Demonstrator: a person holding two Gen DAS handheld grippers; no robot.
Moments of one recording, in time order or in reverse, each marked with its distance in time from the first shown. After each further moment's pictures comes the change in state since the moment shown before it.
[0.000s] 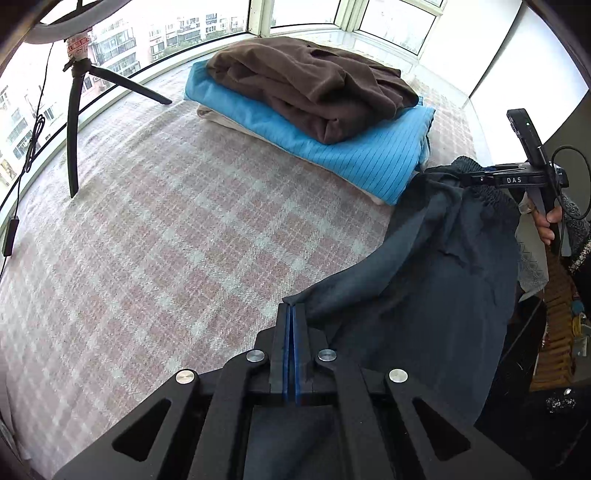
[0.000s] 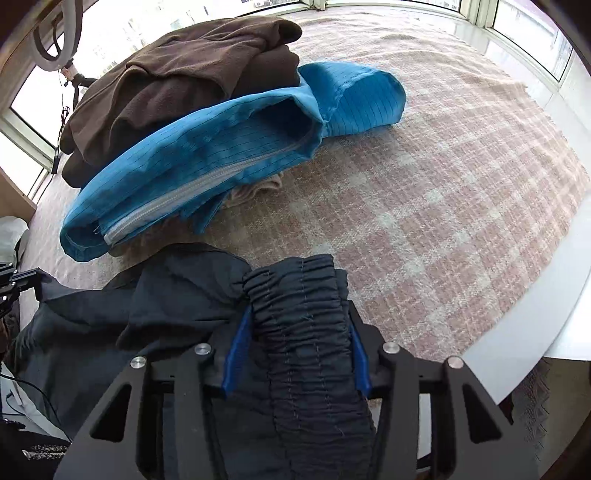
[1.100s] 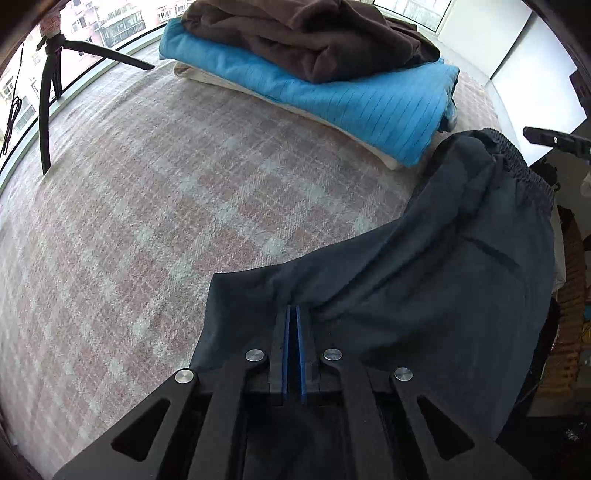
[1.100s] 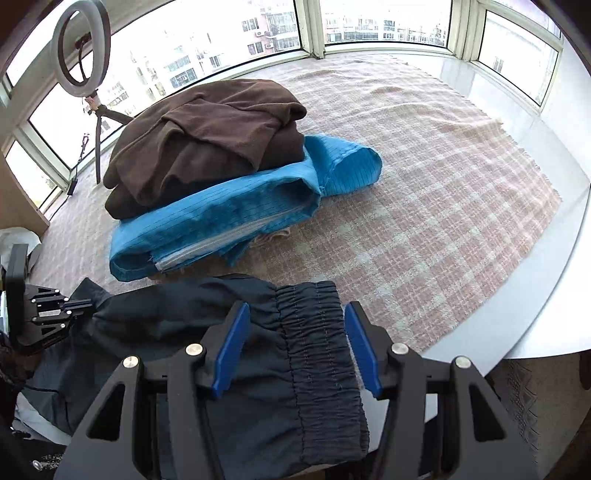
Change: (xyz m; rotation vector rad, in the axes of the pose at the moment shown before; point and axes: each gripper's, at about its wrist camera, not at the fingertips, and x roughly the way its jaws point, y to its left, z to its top) left arm 0.051 -0.003 0.011 -0.044 0.099 0.032; right arm -0.055 0.017 -0.009 -0.041 -0.108 -0.003
